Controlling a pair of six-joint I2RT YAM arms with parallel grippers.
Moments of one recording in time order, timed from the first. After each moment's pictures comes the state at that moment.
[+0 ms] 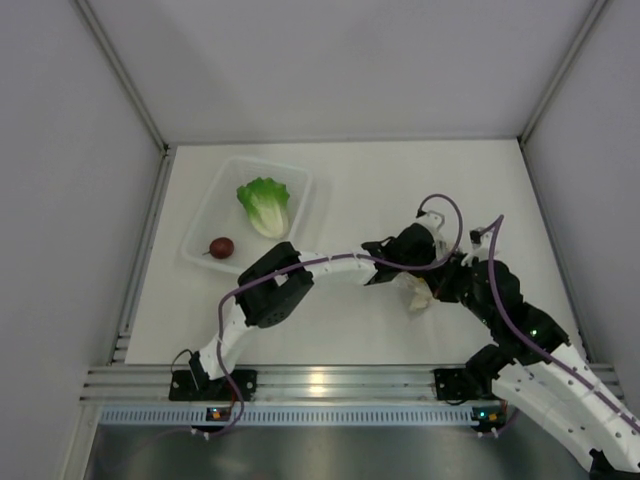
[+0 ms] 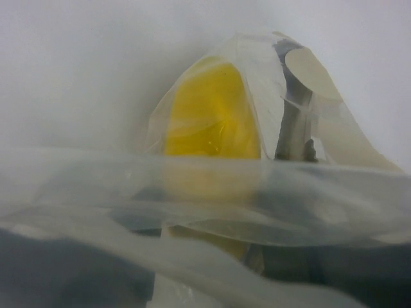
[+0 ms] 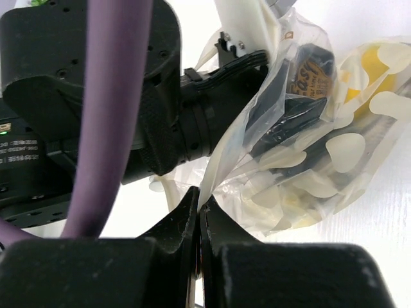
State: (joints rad) left arm -1.07 2.26 1.66 0.01 -0.09 -0.46; right arm 0.61 0.46 0.58 -0.56 0.18 0.65
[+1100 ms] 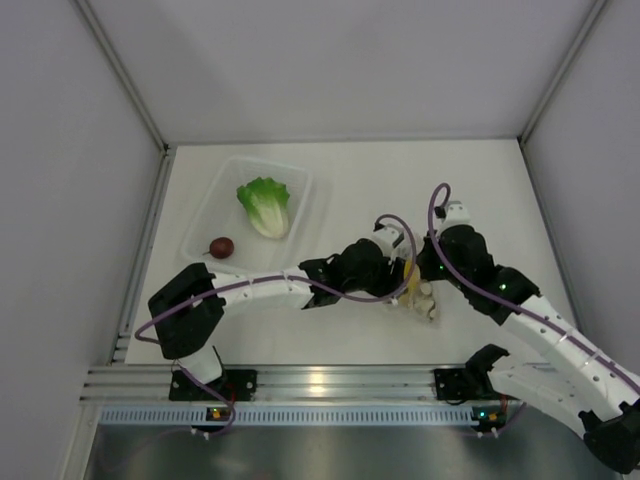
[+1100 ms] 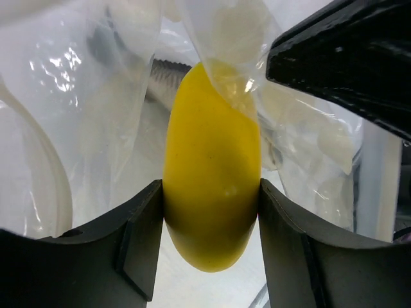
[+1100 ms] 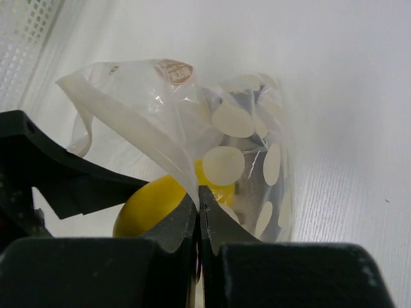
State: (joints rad) left arm -1.10 1.69 1.08 0.06 -0.02 -0.48; right arm 0.61 0.82 0.77 -0.55 0.22 0.42
